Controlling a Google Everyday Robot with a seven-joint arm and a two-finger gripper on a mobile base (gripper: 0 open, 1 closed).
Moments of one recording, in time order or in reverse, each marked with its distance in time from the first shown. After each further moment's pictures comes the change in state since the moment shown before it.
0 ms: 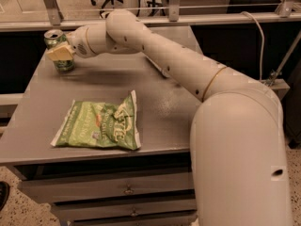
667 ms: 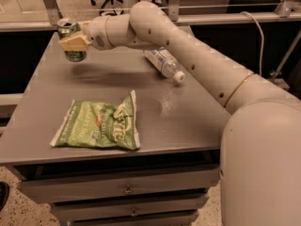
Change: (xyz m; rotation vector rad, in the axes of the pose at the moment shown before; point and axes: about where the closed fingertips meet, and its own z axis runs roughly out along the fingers) arm -0.023 -0.004 -0.057 -0.007 -0.086 -0.022
